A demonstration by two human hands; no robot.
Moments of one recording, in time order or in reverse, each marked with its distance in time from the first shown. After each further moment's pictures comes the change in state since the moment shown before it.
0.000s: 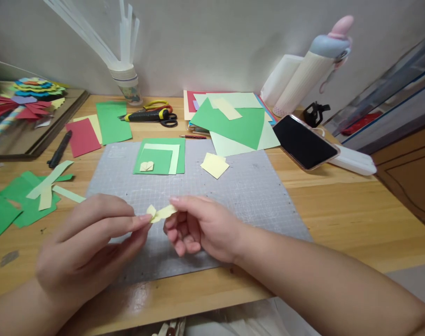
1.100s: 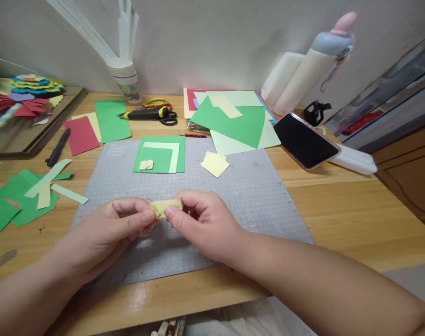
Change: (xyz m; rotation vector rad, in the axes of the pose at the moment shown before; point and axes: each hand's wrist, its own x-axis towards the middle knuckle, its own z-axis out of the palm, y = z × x) left_hand 0.007 -0.007 0.009 -1.032 -0.231 -1.323; right_hand -0.007 0.004 0.004 -0.707 0.205 -0.542
